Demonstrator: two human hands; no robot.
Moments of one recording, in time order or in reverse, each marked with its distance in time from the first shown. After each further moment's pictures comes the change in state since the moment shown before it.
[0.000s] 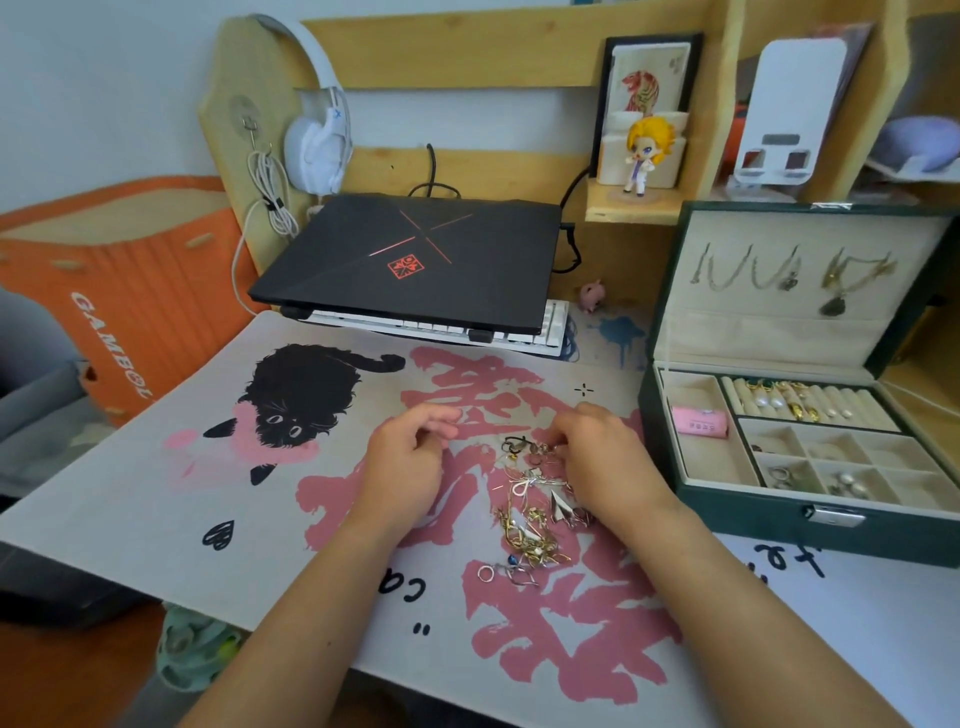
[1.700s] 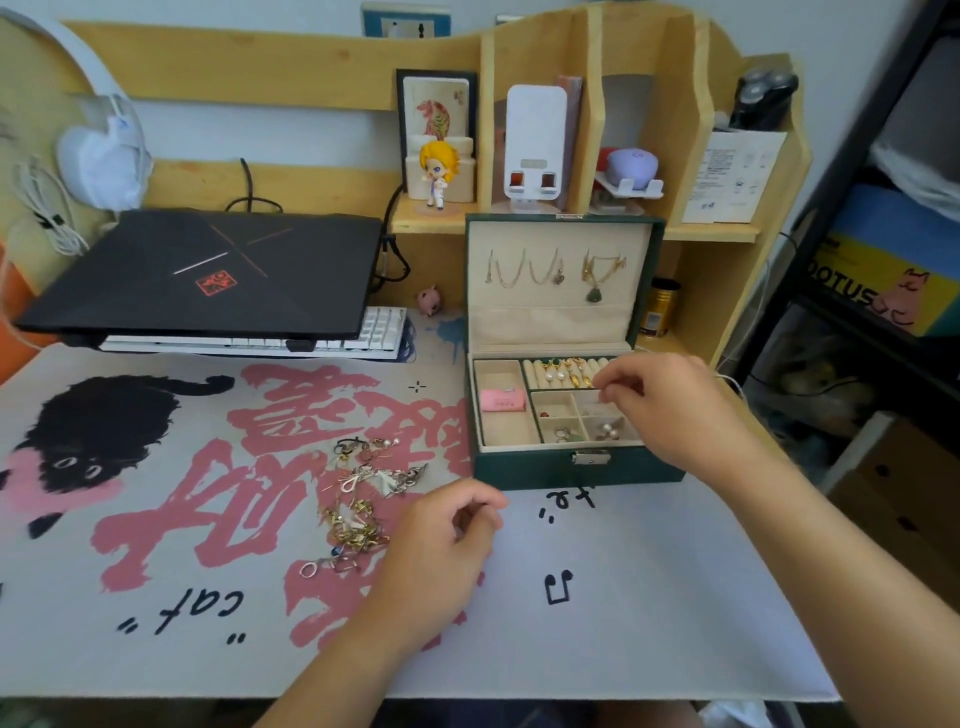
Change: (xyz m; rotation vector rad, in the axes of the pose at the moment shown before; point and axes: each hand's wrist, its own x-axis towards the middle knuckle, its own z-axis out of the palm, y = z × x) left_hand -0.129 0.093 0.106 -0.130 -0.423 0.159; right_hand -0.102 0.123 -0.165 0.026 0.208 0.264
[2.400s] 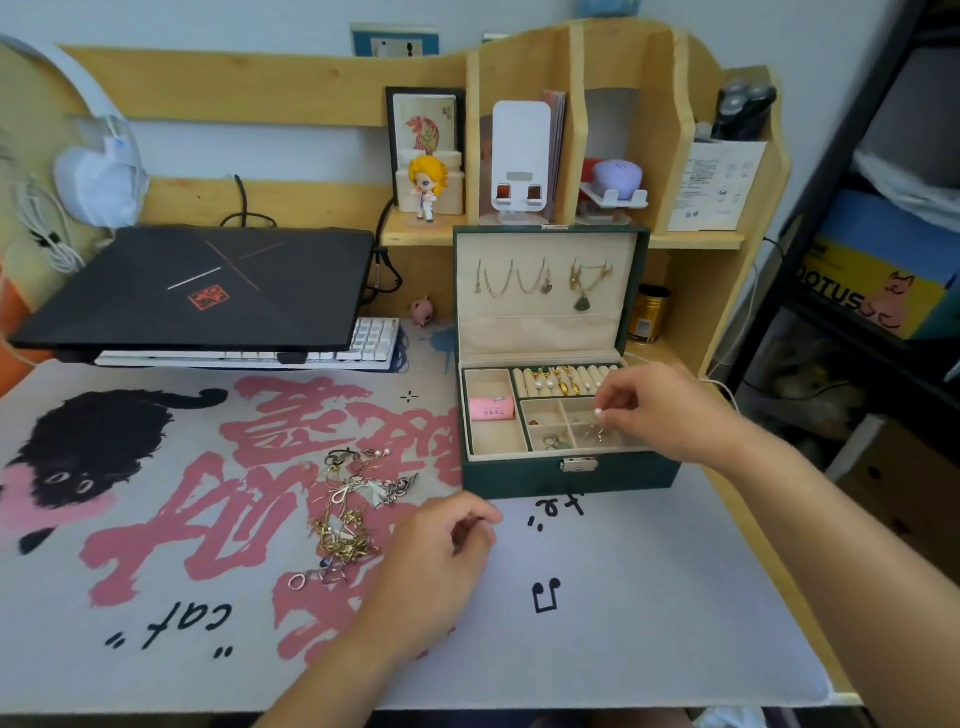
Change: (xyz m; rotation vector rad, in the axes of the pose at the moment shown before) left_hand 0.002 -0.001 0.004 0.106 -0.068 -0.024; right_hand 0.014 0.022 -0.009 -0.023 -0.225 -0.015
